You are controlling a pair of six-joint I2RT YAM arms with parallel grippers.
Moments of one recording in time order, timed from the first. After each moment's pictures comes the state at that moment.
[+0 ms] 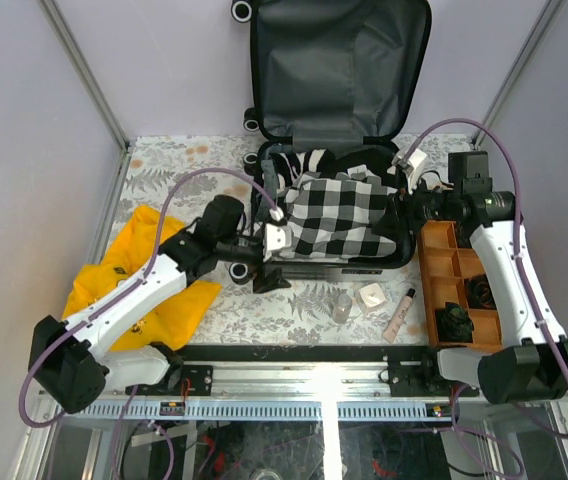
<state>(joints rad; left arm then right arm) -0.61 1.21 1.02 -0.43 0.74 0.56 0.08 1.28 1.33 -0.92 -0.79 -0.45</state>
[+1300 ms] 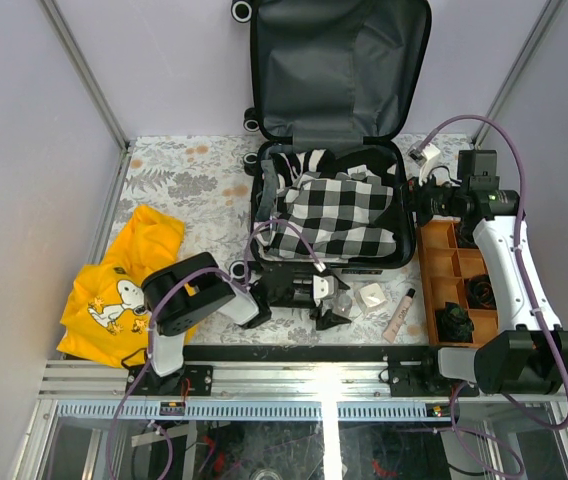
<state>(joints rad) -0.96 1.90 0.59 1.18 0.57 0.11 -0.01 1.28 1.28 -0.83 -0.82 -0.30</state>
